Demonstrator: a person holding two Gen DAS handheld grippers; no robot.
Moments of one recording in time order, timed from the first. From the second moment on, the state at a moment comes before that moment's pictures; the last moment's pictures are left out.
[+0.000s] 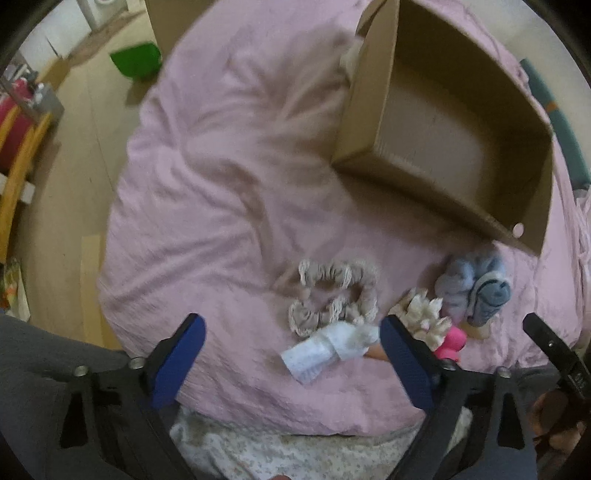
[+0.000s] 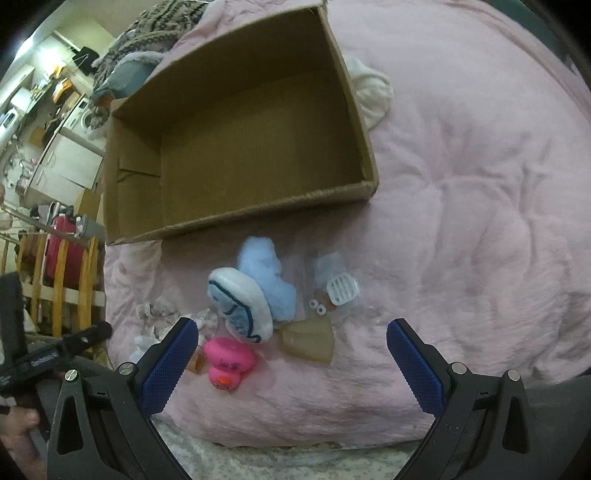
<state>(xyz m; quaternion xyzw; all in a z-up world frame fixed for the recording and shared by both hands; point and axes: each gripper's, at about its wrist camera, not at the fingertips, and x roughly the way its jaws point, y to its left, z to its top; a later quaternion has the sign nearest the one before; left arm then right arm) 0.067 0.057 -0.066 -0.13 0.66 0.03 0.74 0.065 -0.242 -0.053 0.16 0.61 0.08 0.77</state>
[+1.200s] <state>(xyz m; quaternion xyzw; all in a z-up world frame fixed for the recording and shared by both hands) 0.060 0.039 -0.033 -0.07 0.59 -0.01 0.81 0.075 -0.263 -0.104 0.23 0.67 0.06 0.71</state>
